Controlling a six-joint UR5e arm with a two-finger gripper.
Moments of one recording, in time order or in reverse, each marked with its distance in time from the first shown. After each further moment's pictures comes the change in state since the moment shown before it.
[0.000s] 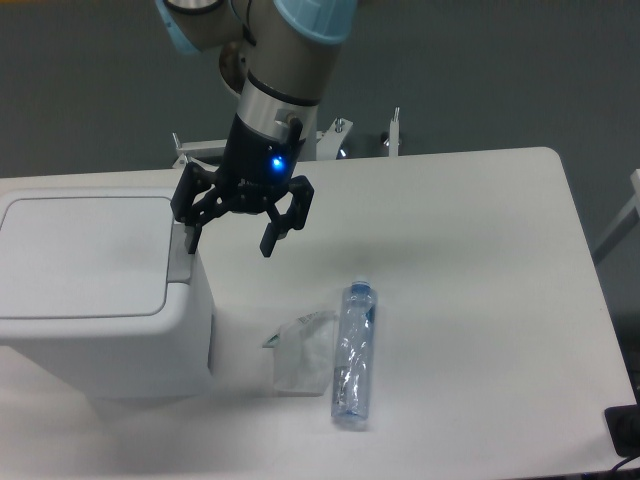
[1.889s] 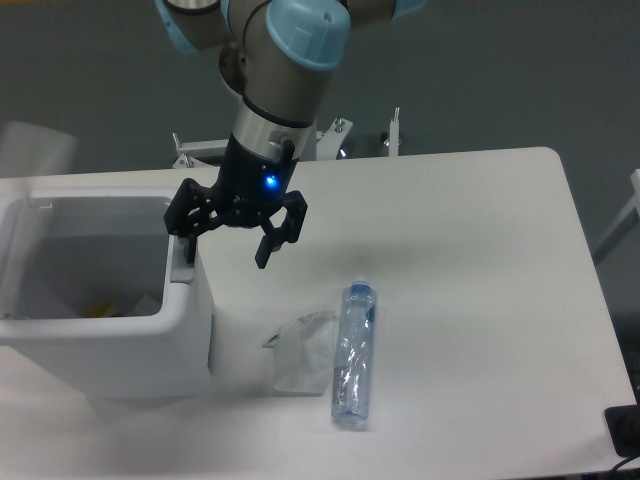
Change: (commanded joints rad) arm -0.017 -0.012 -0.038 0.043 0.005 0.000
